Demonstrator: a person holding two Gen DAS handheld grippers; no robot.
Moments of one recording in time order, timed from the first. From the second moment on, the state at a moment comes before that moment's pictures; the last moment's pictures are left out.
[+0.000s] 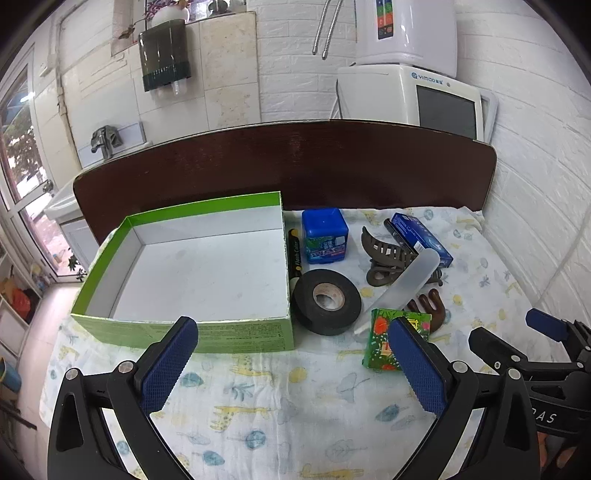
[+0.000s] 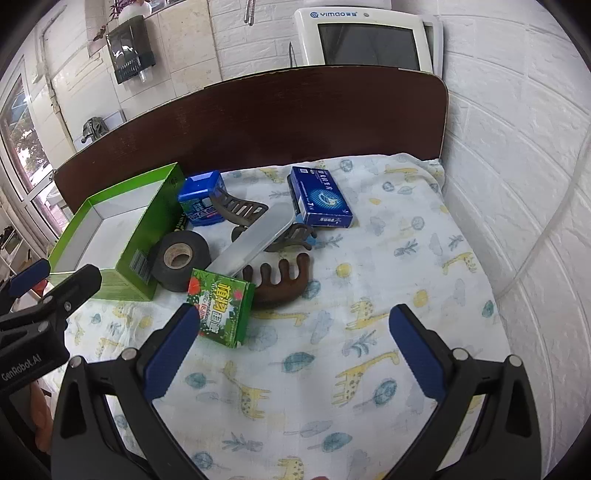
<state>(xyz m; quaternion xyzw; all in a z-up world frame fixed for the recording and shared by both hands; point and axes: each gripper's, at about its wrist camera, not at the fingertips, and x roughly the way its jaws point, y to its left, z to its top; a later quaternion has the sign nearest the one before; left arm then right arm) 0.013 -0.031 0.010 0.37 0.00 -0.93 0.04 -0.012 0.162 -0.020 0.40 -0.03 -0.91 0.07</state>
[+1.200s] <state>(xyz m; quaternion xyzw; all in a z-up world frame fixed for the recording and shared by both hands) 0.020 -0.047 -0.011 0.39 0.02 -0.92 0.05 -0.007 0.145 -0.036 0.41 -0.03 -0.91 0.09</state>
